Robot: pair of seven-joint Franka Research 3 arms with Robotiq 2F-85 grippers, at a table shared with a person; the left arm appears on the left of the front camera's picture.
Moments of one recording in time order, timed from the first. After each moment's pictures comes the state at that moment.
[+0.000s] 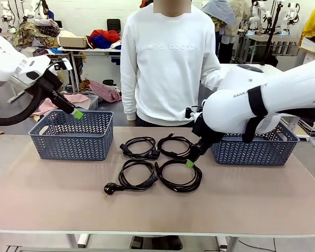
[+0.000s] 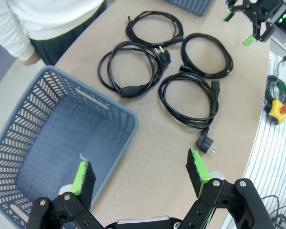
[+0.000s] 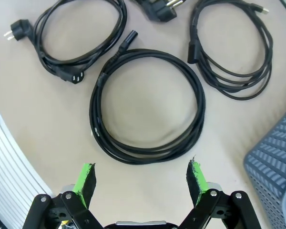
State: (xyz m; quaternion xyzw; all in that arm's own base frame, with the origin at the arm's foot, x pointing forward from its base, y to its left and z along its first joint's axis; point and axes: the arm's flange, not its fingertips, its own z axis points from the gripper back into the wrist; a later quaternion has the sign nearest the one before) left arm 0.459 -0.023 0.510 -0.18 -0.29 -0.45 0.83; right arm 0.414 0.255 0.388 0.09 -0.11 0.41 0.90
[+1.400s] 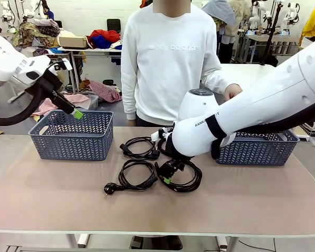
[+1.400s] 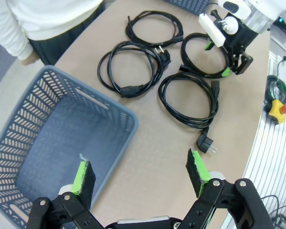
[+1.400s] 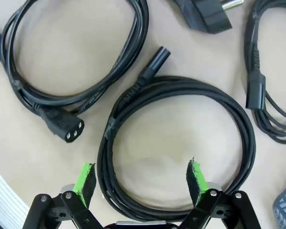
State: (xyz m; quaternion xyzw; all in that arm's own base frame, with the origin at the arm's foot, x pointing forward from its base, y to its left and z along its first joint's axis) left arm 0.459 -0.023 0.510 -0.18 -0.29 -0.45 0.83; right arm 0.435 0.332 0.313 0.06 -0.06 0.41 0.91
